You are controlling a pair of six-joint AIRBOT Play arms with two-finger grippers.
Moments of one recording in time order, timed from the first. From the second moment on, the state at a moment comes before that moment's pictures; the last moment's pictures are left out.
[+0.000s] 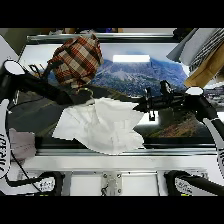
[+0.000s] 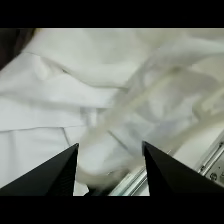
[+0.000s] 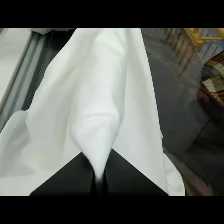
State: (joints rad) left arm 0.10 -1.43 1.46 0.97 -1.61 -0.93; right arm 0.00 -1.31 0.99 -0.25 1.44 -0.44
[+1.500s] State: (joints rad) left arm -0.35 -0.76 0.65 0.96 -0.77 -1.95; right arm -0.01 -1.13 0.99 -0.24 1.29 -0.13
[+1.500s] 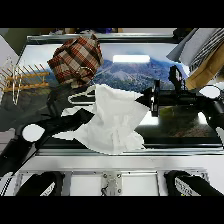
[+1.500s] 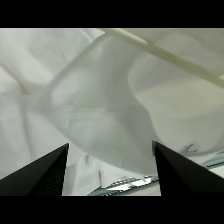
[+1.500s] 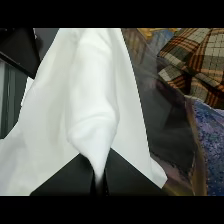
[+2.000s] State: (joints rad) left arm -0.47 -0.94 0.72 0.96 -0.63 -2.03; right arm -0.01 -1.12 0.99 -0.24 1.29 -0.13
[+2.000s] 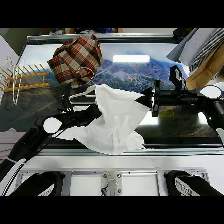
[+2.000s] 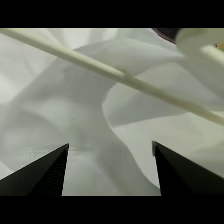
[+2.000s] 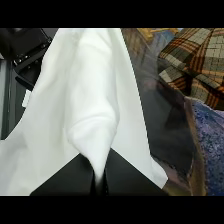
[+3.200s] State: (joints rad) left arm -0.48 -1.00 0.73 0.96 -0.59 -2.03; right arm -0.01 -1.11 0.99 -0.24 1.29 -0.12
